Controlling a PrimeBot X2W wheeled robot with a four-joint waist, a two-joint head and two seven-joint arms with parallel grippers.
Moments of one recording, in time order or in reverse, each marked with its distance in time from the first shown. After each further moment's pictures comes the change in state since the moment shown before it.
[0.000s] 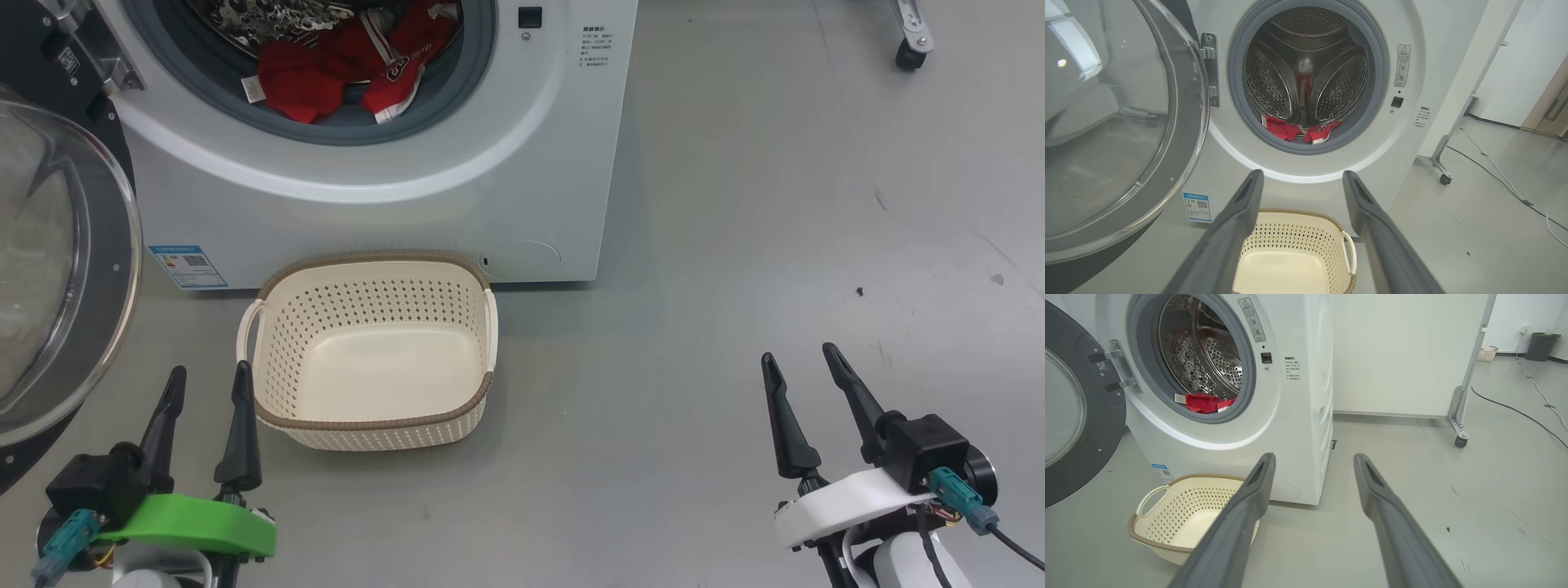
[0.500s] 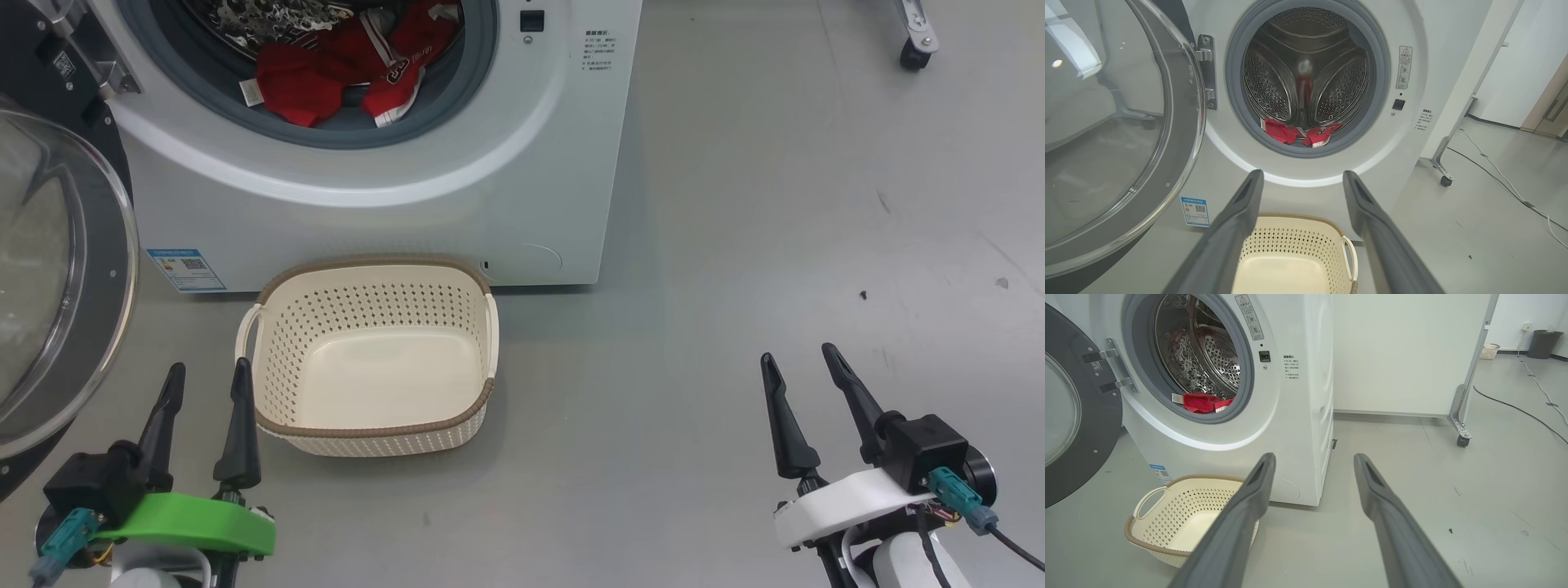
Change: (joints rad) left arm 0.000 0.002 0.000 -0.012 0.000 0.000 0.000; right arm 0.000 0.002 0.000 0.001 0.000 0.000 0.000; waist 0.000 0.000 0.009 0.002
